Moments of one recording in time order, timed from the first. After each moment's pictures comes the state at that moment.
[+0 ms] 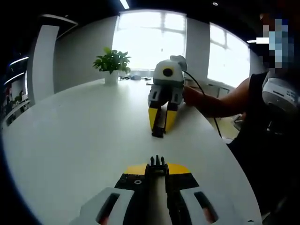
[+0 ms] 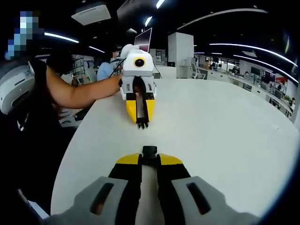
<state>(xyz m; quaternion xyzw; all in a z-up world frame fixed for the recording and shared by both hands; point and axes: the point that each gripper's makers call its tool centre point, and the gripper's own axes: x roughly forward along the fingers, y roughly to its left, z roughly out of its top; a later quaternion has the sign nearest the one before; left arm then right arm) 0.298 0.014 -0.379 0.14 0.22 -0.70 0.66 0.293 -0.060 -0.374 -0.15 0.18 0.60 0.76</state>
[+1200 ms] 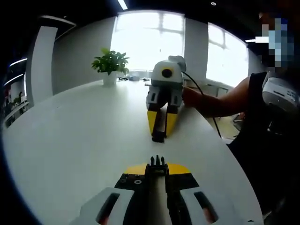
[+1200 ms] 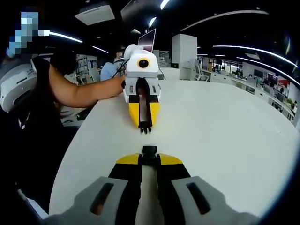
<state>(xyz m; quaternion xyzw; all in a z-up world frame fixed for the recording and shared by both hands) 0.298 0.008 -0.377 0.14 0.22 -0.71 0.66 0.291 -0.053 -0.372 -0.16 0.17 0.61 0.76</state>
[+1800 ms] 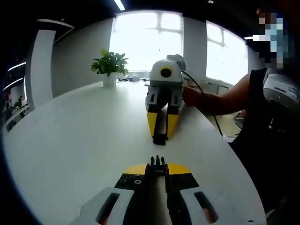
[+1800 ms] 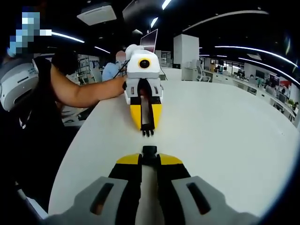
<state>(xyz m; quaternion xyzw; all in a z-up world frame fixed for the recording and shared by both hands) 0.299 0.002 -0.377 0.15 0.21 -0.71 0.66 0.291 -0.049 -0.372 -0.16 0.17 0.62 0.75</state>
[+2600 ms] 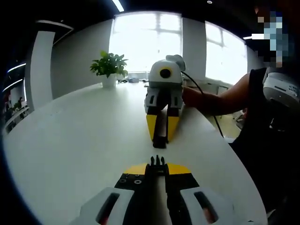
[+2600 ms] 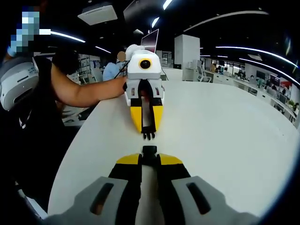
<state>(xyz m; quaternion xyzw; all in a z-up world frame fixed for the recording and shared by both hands) 0.297 -0.002 -0.378 0.15 0.20 -0.71 0.66 0.290 -0.046 -0.372 -0.16 0.17 0.62 0.75</state>
